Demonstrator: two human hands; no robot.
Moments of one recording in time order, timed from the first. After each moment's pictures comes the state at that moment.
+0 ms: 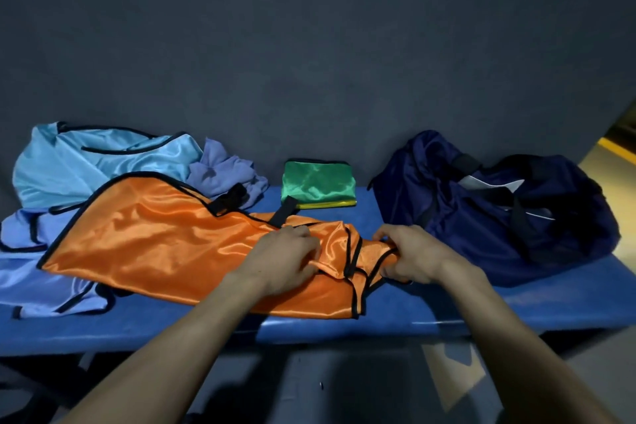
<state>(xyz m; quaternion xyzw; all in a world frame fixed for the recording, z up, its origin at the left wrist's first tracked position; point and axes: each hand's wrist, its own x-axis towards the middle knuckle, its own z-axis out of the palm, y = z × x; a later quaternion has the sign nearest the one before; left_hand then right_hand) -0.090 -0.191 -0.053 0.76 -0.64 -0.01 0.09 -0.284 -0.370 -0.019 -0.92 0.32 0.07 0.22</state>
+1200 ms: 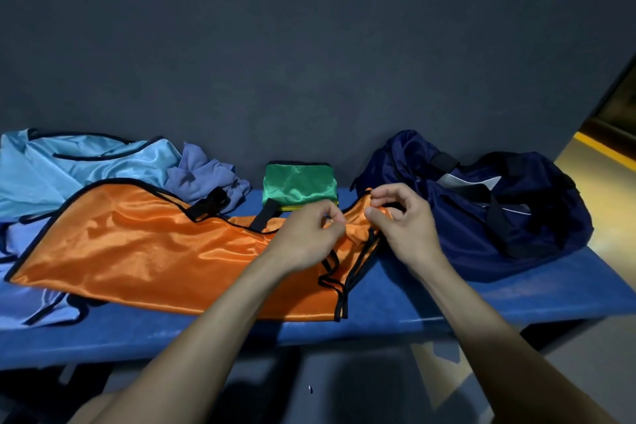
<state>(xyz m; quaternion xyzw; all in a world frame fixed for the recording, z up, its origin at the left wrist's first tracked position) -0.153 -0.227 0.007 0.74 -0.49 -0.21 0.41 -0.287 -0.360 -0.016 -0.72 0.28 -0.40 0.49</state>
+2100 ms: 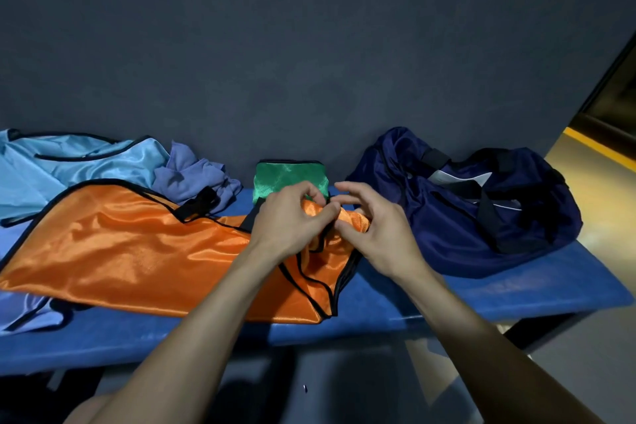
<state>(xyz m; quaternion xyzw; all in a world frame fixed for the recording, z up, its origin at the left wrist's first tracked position) -0.138 -0.240 0.001 0.78 -0.46 -0.05 0.41 -0.288 -0.340 -0.009 -0.86 0.20 -0.33 0.35</state>
